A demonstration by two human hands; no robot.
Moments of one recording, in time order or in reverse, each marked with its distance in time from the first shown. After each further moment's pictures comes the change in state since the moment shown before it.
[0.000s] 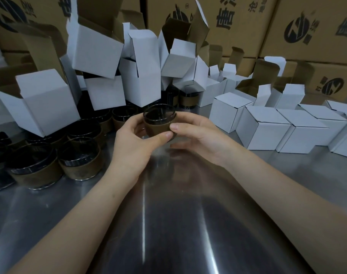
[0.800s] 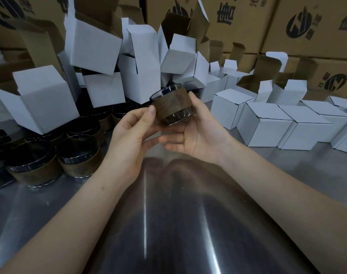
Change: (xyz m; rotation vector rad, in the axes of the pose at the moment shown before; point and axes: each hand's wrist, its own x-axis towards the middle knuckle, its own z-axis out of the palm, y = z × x) left_hand -0.002 0.014 -0.002 -0.367 -0.130 -0.154; right_hand 0.006 -0.003 0.008 0.394 -0.156 0.173
